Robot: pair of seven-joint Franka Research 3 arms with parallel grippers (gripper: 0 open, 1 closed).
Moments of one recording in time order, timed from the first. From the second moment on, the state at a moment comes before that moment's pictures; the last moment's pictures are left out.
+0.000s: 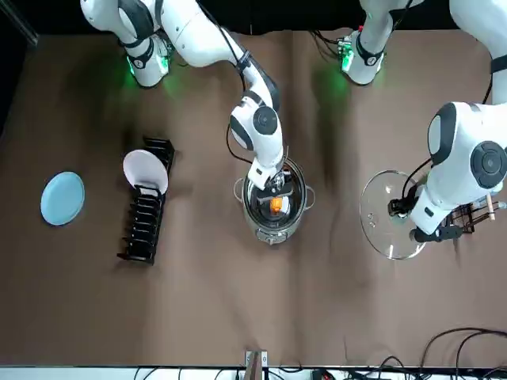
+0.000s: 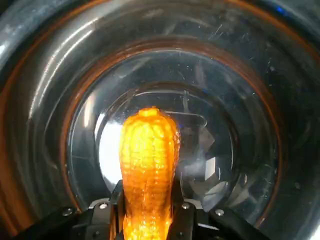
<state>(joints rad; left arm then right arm) 0.09 0.31 -0.20 -1.72 0.09 1.95 -0.22 0.91 0.89 -0.06 -1.25 0.08 2.29 0.72</state>
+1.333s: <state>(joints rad) 0.08 0.29 -0.31 -1.71 0.07 1.96 -0.34 0.66 0.43 -0.08 -1.19 0.17 1.72 0.47</state>
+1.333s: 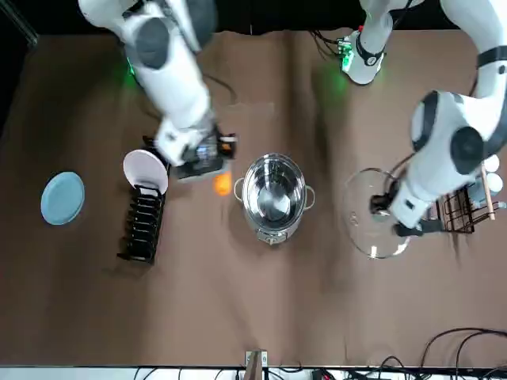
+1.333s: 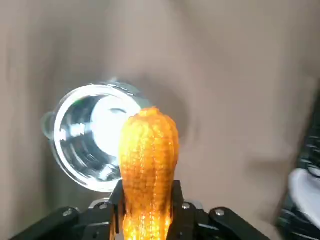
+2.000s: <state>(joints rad) -0.26 0.35 -0.40 -1.67 0.14 1.98 -0.72 0.07 0.34 -0.09 -1.20 0.21 1.40 -0.13</state>
